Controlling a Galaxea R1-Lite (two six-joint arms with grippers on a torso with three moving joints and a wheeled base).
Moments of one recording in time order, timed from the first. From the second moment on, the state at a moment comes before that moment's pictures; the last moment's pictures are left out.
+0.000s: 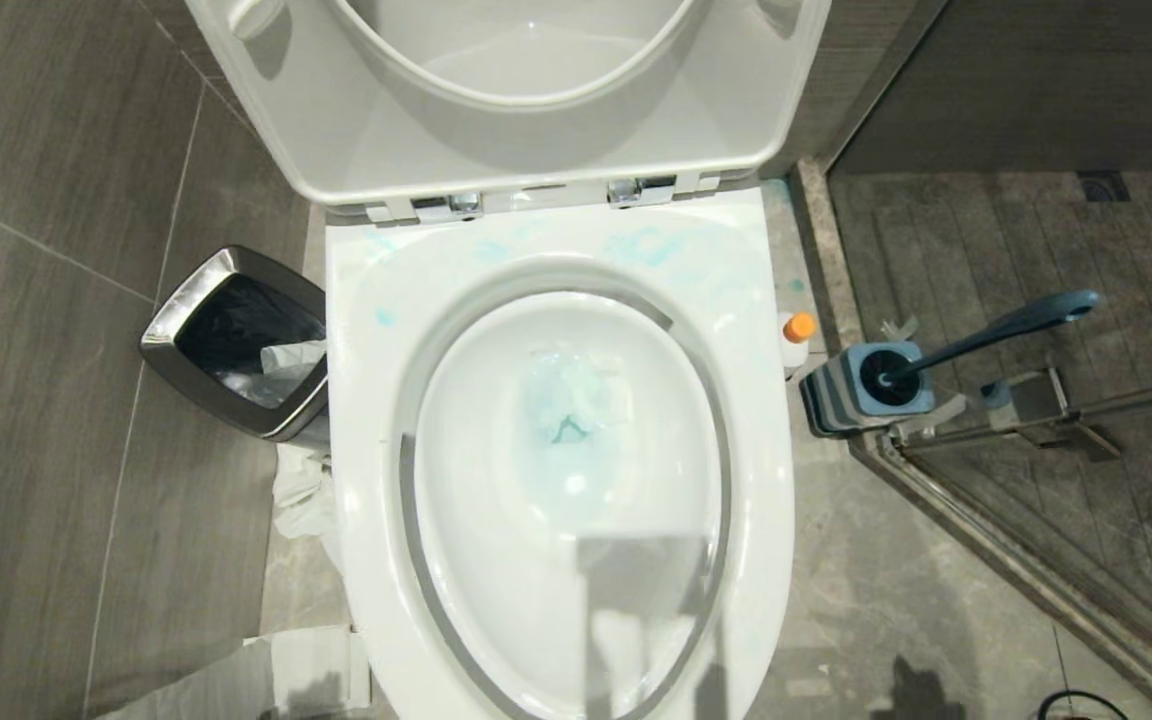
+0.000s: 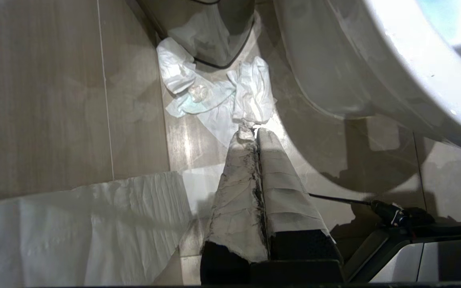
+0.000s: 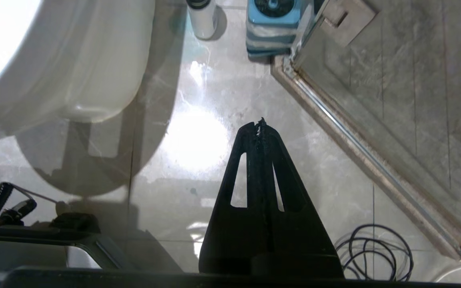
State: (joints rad) left arm 0.00 0.00 0.00 0.01 -0.02 0.06; right arm 0.00 0.00 0.00 0.00 0.01 -0.02
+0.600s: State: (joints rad) left arm 0.00 0.00 0.00 0.01 -0.02 0.06; right arm 0.00 0.00 0.00 0.00 0.01 -0.02
